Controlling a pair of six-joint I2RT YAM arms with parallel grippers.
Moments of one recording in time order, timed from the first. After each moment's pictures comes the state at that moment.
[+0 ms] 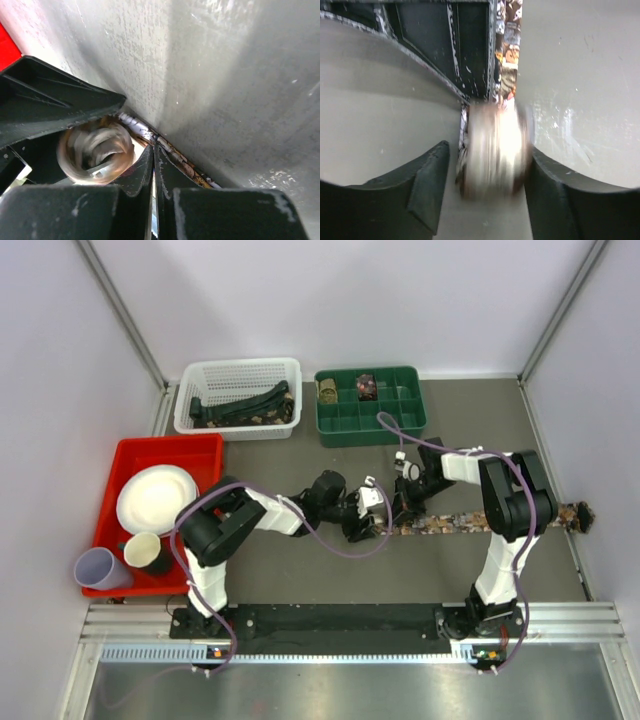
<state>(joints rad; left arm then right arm) -0.82 1.89 0.84 0.48 0.58 0.26 0.23 1.90 1.02 -0.61 -0.76 0.18</state>
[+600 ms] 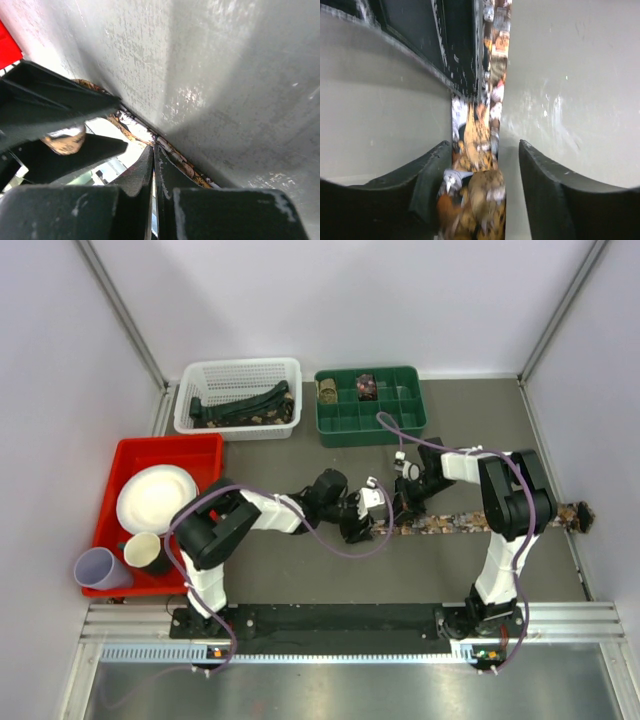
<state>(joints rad) -0.82 1.87 0.87 0.38 0.59 0.29 0.23 1.91 1.03 -0.62 -0.76 0.16</state>
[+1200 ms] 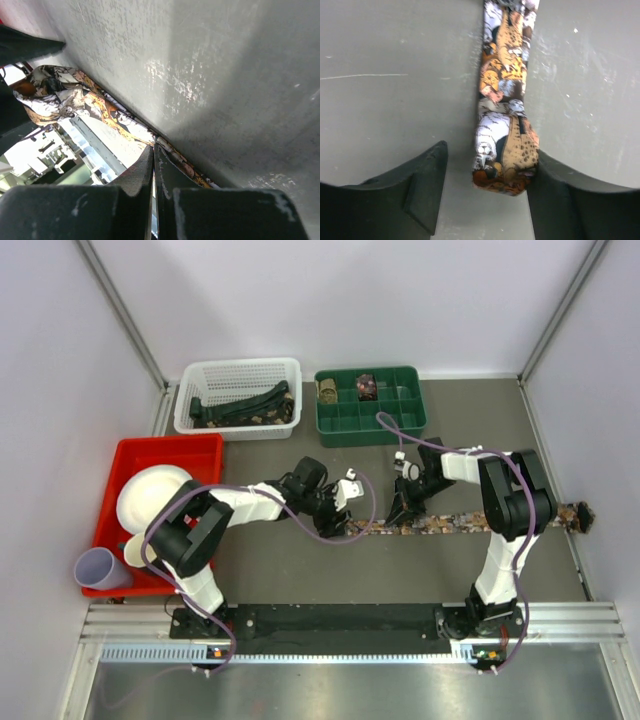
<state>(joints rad) -0.69 1.74 0.88 -0.01 0.58 0.43 0.23 1.91 1.03 -0.62 -0.76 0.16</state>
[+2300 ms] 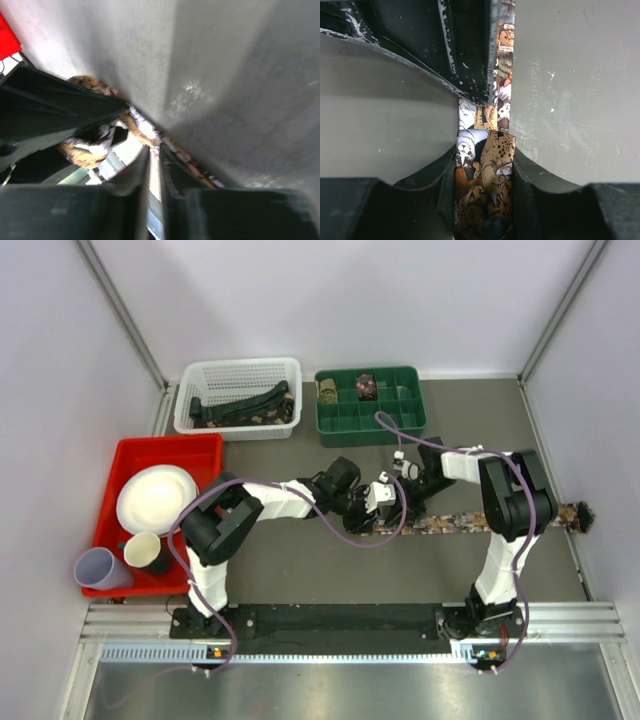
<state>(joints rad) -0.83 1.91 1.08 0.02 0.58 0.39 0.23 1.91 1.04 -0.64 -0.78 0.13</state>
